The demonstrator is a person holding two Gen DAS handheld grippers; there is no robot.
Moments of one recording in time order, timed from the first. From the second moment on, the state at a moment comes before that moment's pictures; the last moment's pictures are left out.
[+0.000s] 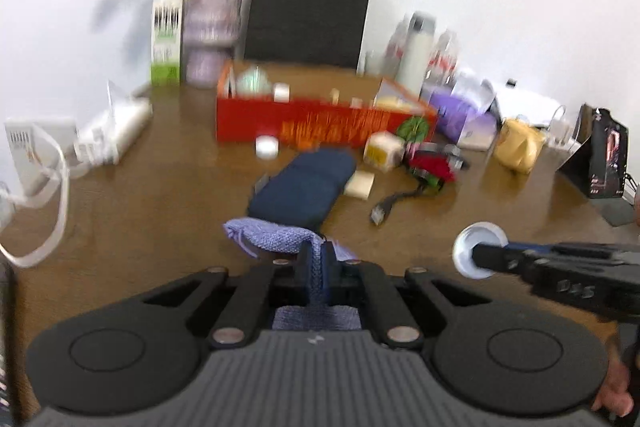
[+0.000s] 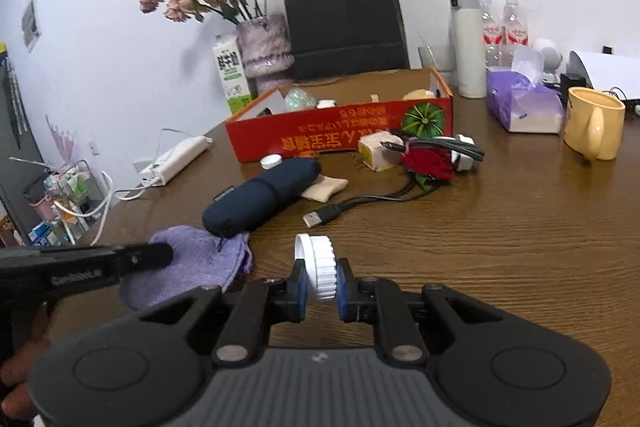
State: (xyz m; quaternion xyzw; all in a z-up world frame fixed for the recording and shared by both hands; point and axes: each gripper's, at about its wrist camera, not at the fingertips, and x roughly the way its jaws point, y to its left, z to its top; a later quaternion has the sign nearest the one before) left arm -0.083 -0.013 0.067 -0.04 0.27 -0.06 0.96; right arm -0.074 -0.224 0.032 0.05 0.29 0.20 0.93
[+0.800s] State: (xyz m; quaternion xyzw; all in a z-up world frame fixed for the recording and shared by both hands) left arm 0.005 -0.021 0.151 0.01 0.20 -0.07 0.98; right arm -0.009 -0.240 0.069 0.09 0.24 0.22 0.94
